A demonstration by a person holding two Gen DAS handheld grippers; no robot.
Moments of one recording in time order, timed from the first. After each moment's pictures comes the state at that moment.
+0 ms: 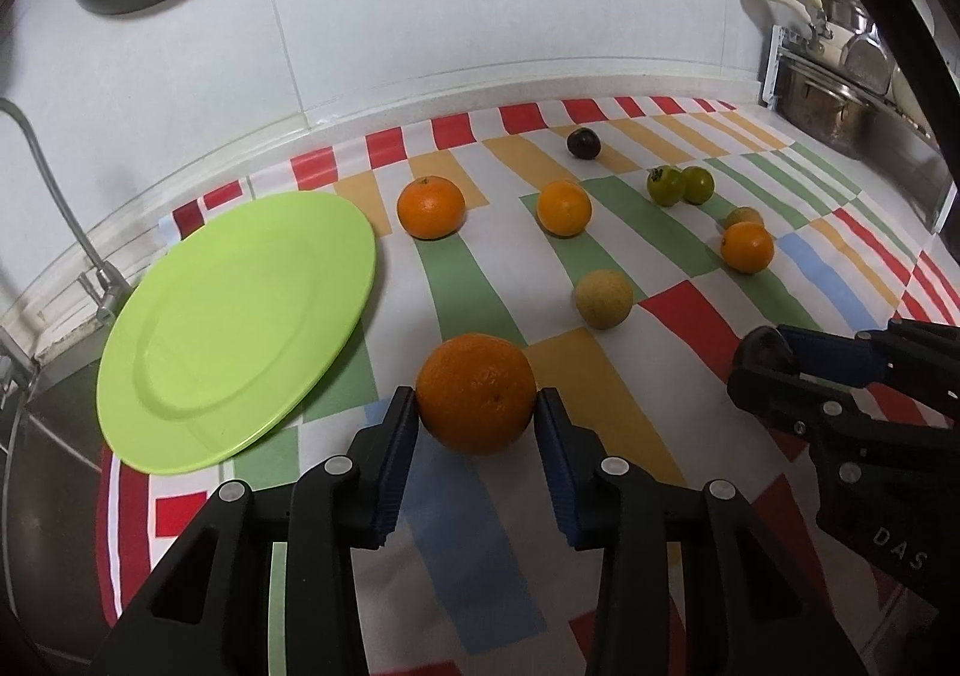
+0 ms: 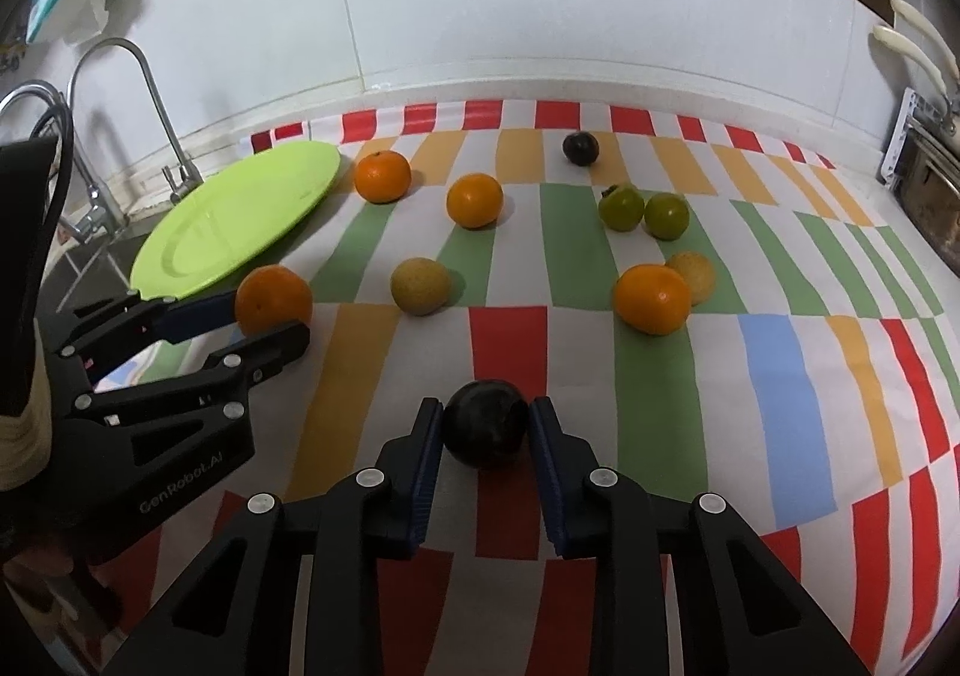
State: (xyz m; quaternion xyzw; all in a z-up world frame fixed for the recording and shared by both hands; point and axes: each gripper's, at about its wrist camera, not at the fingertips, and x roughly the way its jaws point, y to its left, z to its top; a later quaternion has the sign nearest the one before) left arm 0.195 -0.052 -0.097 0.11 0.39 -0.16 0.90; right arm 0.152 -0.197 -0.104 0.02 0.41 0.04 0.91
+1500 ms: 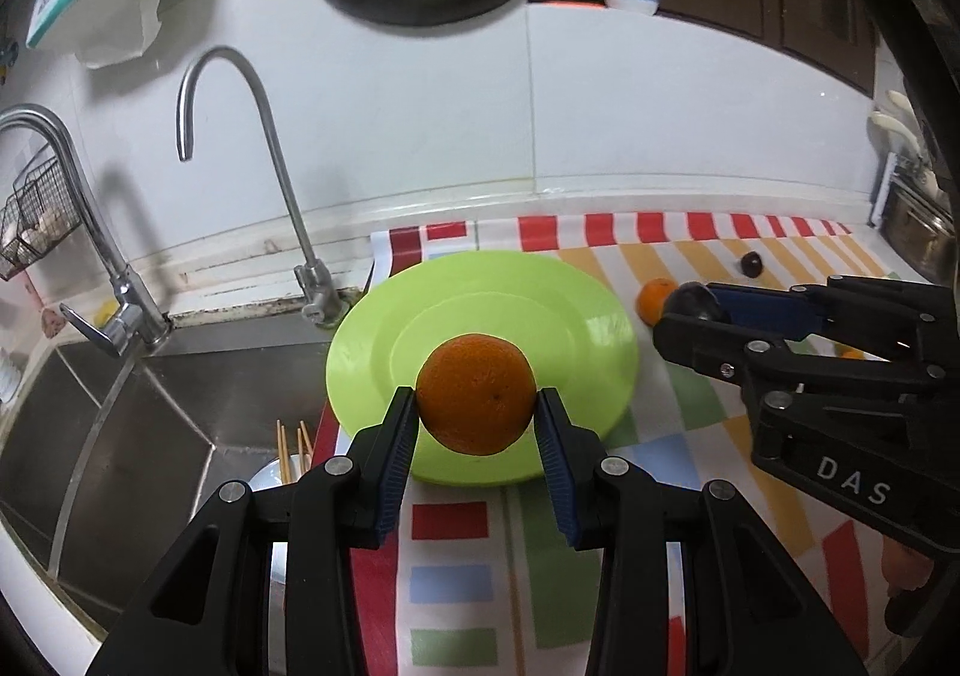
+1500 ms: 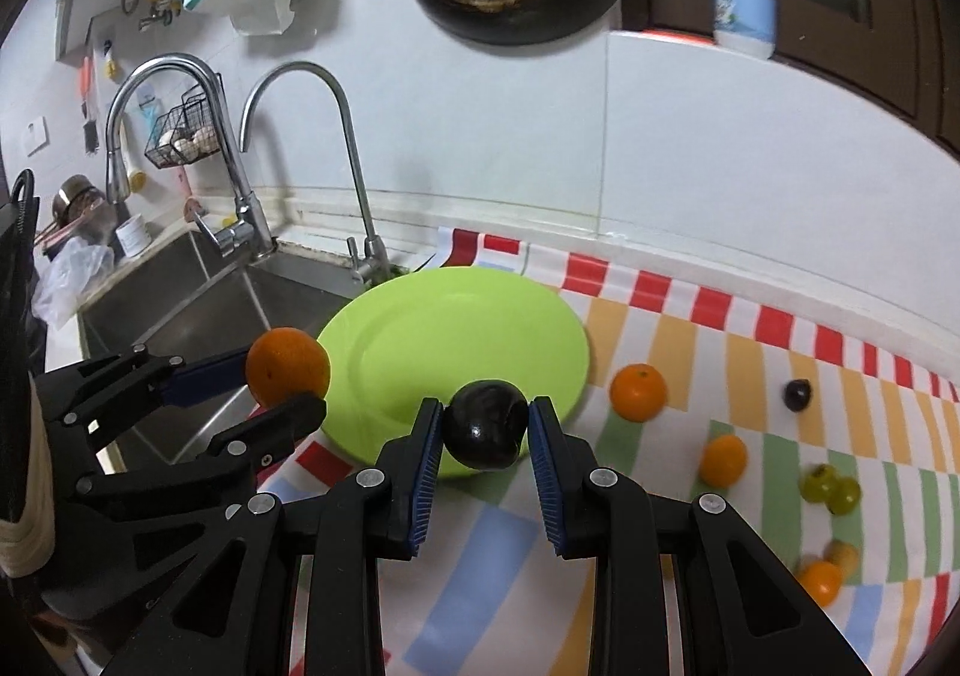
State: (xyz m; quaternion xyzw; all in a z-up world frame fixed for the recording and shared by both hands) left arm 0.196 0.066 -0.038 0.05 0.34 -0.02 0.94; right arm 0.215 -0.070 -0.035 -0.05 0.32 0.21 0.92
